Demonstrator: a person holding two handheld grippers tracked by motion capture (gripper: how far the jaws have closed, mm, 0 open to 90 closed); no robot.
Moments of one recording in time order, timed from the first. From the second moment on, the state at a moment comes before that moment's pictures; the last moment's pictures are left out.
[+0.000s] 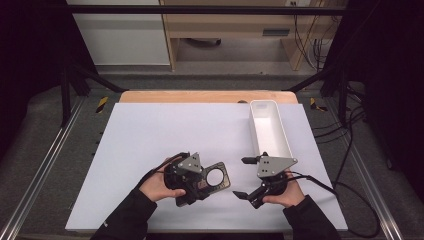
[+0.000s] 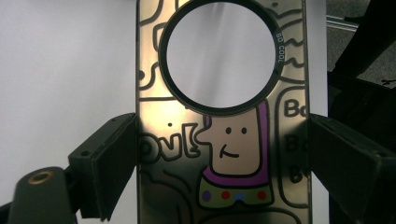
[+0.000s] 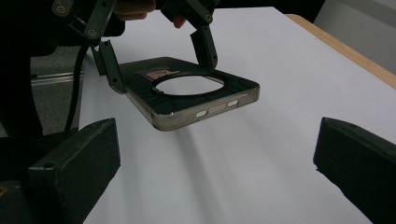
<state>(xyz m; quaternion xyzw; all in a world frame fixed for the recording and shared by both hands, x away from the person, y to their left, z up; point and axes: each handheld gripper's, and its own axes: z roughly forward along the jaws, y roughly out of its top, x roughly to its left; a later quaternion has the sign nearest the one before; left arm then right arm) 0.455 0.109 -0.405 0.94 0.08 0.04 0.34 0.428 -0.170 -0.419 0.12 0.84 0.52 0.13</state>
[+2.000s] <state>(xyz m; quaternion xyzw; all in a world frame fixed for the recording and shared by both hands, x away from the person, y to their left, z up) 0.443 0.087 -0.399 0.94 0.01 0.02 0.33 0.432 -0.145 -0.428 0.06 0.86 0.50 0.07</state>
